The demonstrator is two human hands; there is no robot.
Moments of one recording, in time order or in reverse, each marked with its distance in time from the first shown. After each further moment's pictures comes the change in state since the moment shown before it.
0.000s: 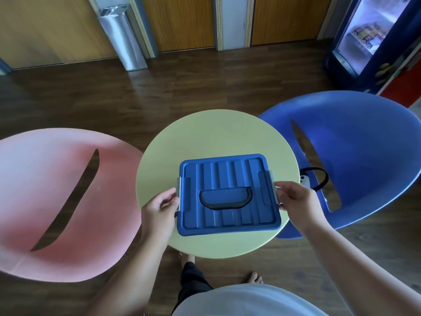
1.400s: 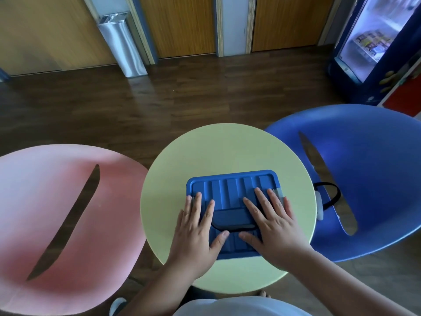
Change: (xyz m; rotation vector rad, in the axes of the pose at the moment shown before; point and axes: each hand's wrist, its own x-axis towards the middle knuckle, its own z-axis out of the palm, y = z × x) left_hand 0.032 -0.013 0.030 1.098 -0.378 0.681; right_hand 0.010 -0.017 0.076 -1.219 -0.251 -0.495
